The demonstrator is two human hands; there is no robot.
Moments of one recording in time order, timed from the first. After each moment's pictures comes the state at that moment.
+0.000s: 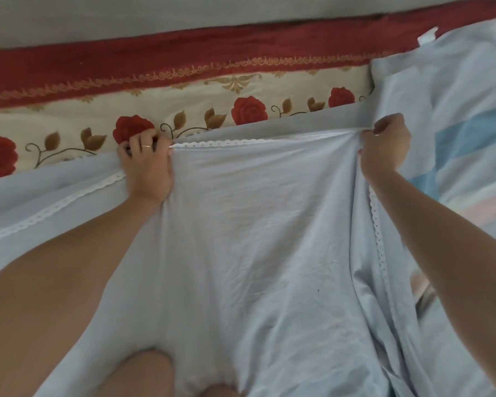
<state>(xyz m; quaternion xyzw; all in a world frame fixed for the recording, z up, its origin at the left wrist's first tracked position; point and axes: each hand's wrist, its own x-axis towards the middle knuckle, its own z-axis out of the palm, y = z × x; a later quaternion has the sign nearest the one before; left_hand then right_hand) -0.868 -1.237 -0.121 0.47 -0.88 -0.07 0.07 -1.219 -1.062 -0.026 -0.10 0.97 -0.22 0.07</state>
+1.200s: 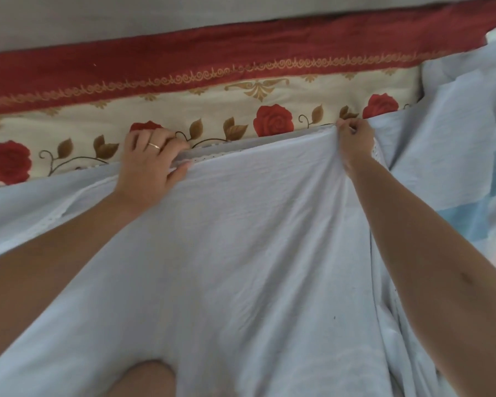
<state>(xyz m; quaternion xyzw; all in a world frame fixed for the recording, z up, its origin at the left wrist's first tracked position) -0.859 -1.275 -0.099 0.27 -0.95 -0.04 0.12 -1.205 -1.144 -0.103 -0.10 0.90 -0.33 0.26</state>
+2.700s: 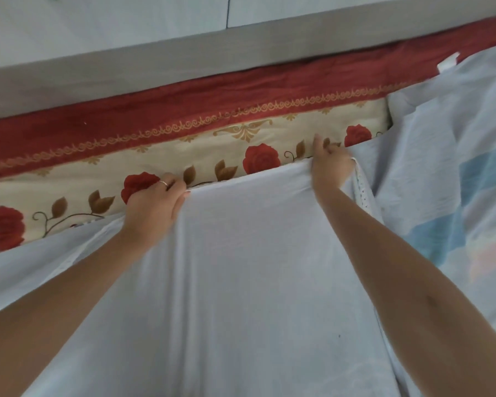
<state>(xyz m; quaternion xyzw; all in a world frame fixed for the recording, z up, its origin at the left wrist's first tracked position) -0.882 -1.294 -0.089 0.26 -0.95 -0.15 0.03 -1.181 -1.174 -0.092 -0.07 0.96 -0.25 0.11</state>
